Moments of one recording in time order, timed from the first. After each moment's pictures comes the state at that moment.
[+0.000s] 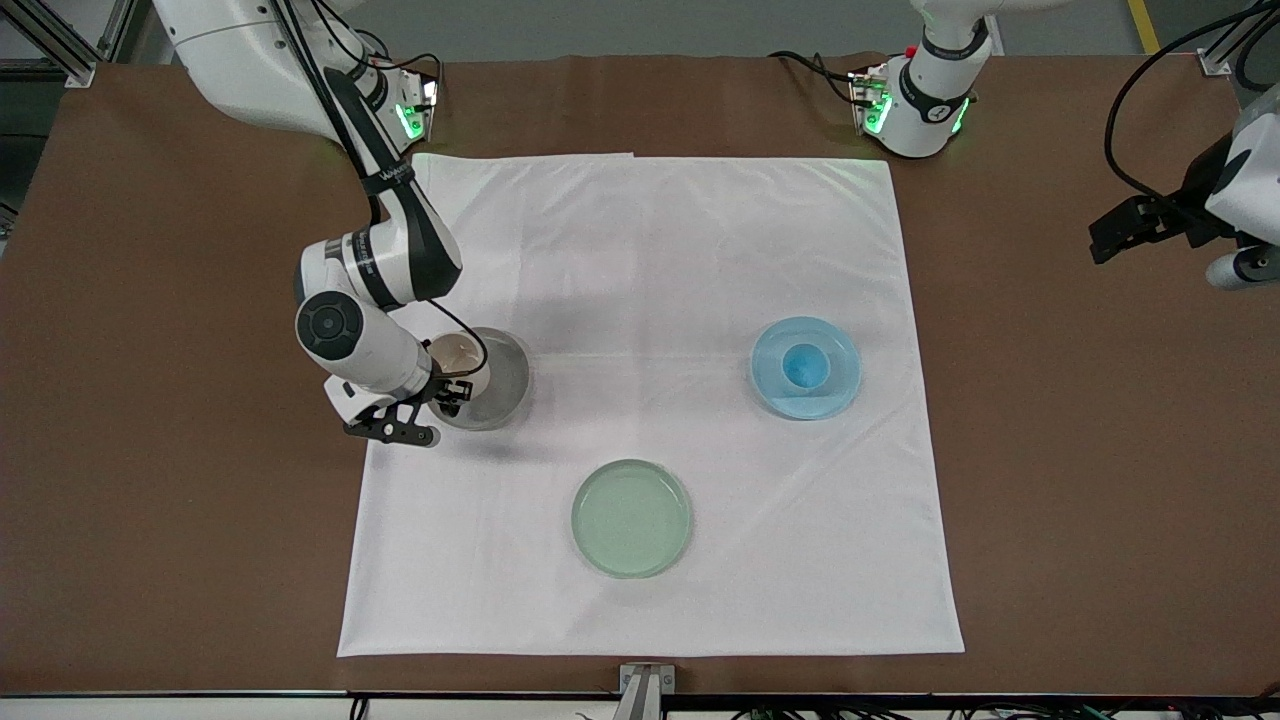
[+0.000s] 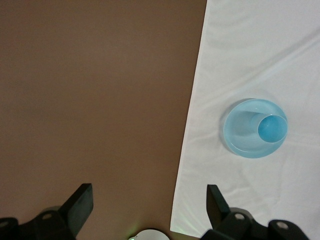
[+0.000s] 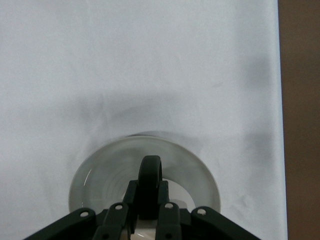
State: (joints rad) left arm -0.03 0.02 -0.06 -1.50 0.09 1.43 -0.19; right arm 0.41 0.45 -0.07 -1.89 0.10 2.28 0.43
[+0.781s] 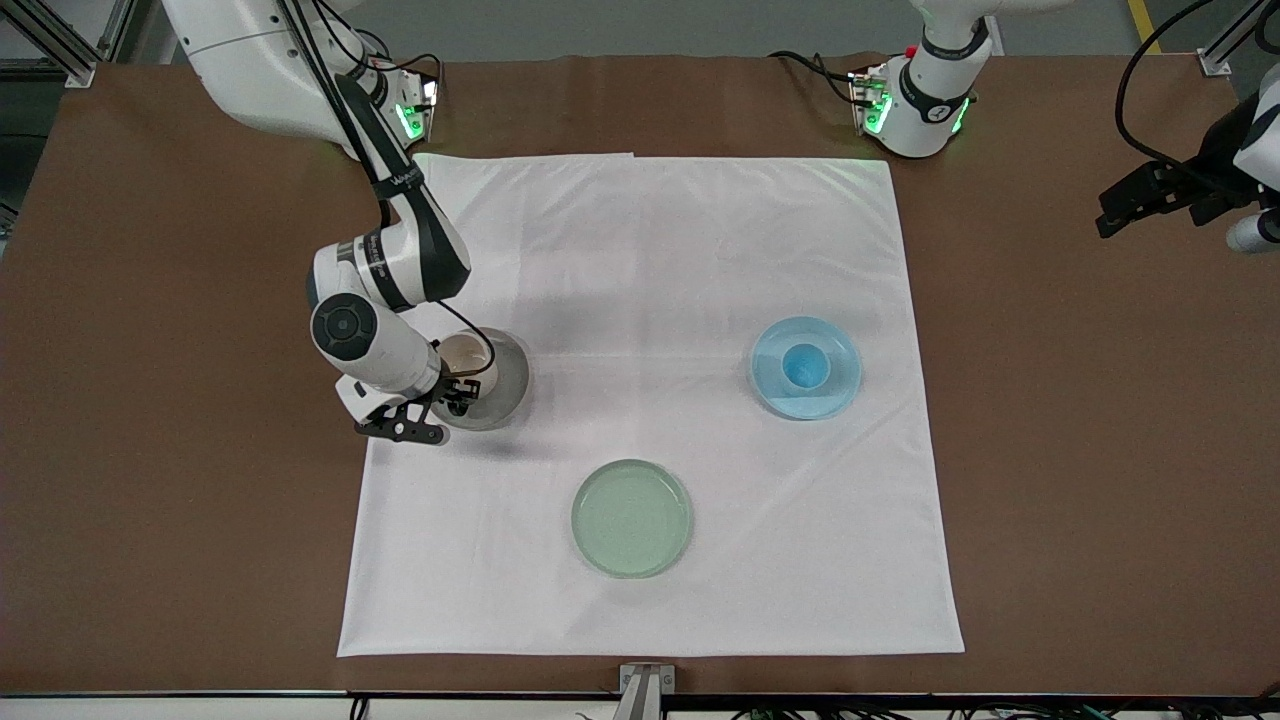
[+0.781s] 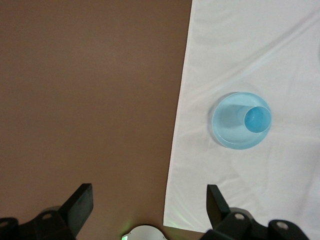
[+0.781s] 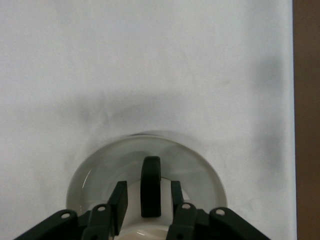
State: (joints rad) left arm -0.04 -0.04 -0.05 -1.53 0.03 1.43 -0.17; right arm 0.42 0.47 -0.07 -1.89 0.10 2.31 0.43
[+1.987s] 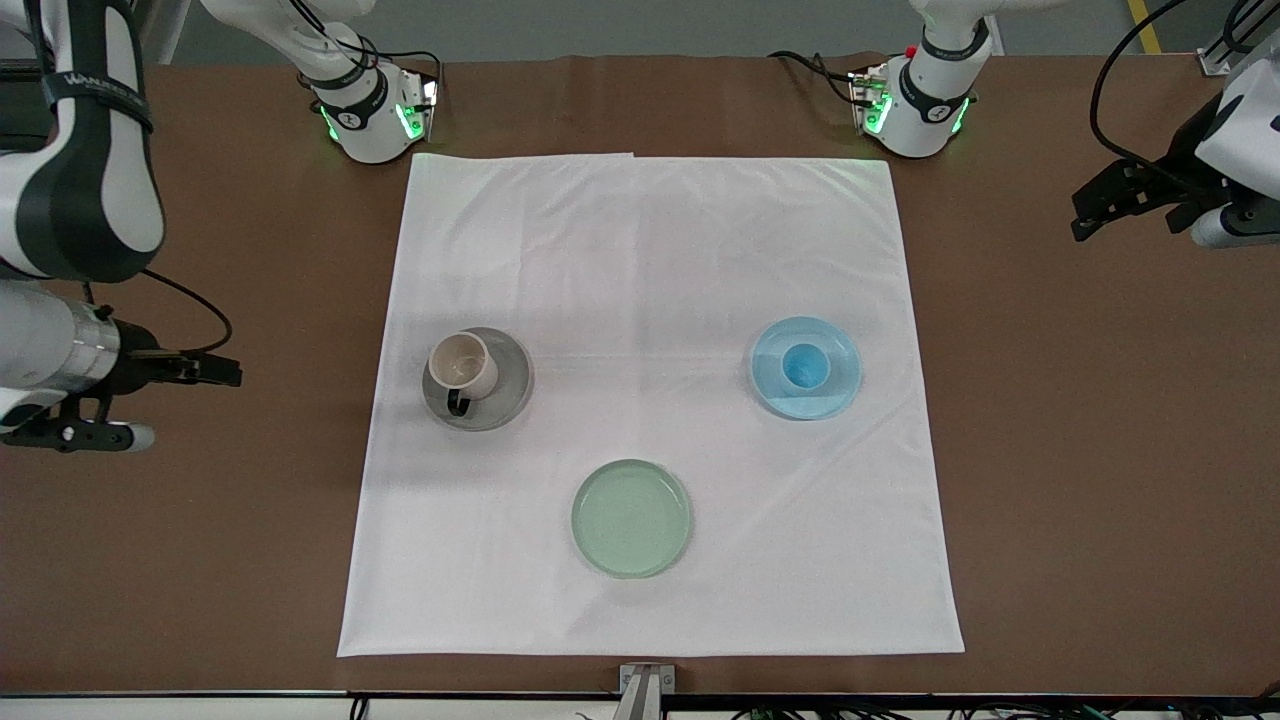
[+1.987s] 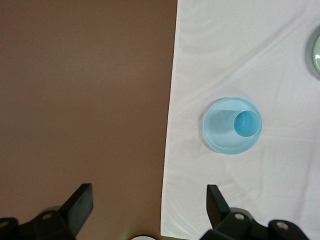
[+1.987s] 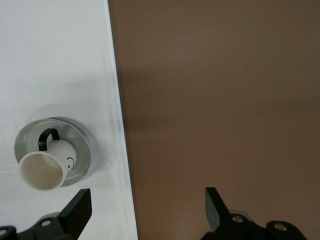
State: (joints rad) left arm 0.02 -0.05 -0.14 -1.55 0.02 1.48 -0.17; right arm 0.07 0.34 -0.10 -1.41 0.01 1.58 0.03
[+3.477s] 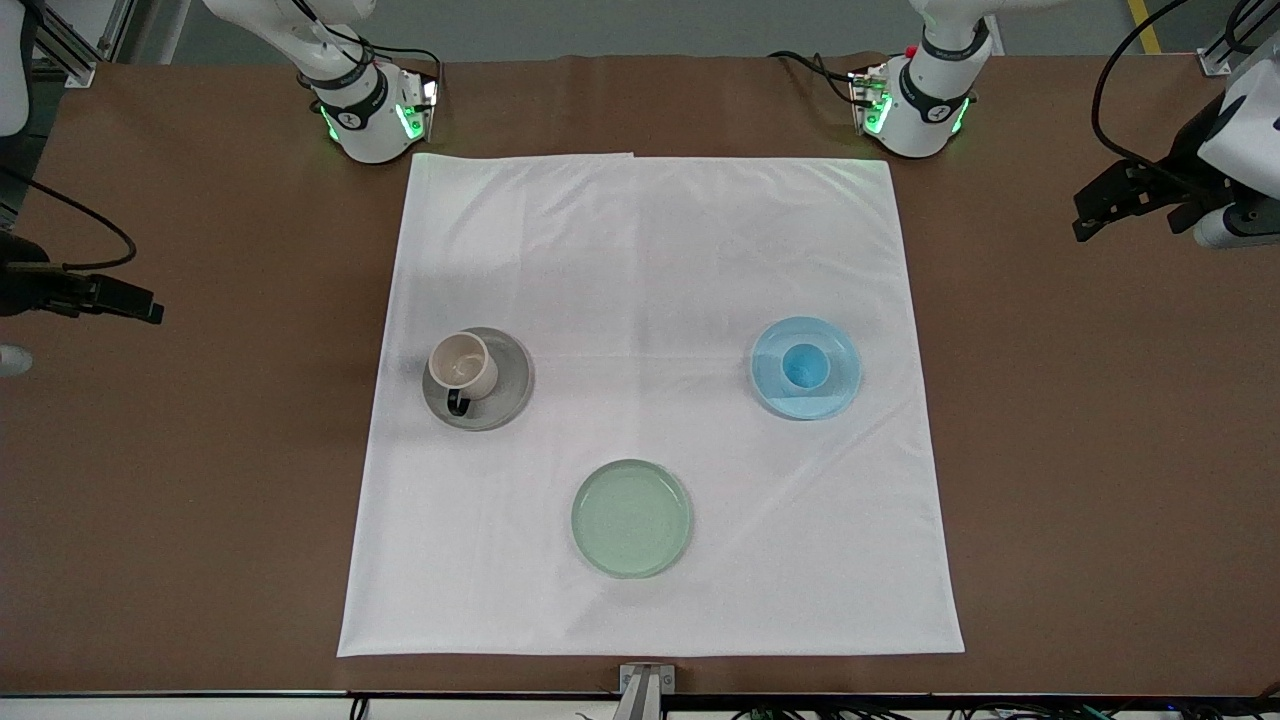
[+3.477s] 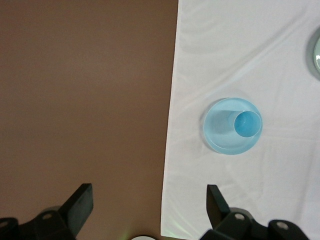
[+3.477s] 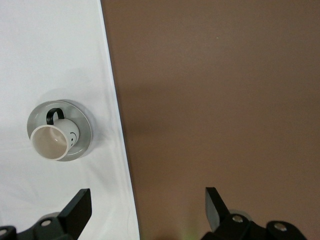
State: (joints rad) left arm 0.02 -0.05 -0.14 -1.55 0.02 1.48 -0.17; right arm 0.00 0.13 -0.10 -1.48 0.02 1.47 0.01
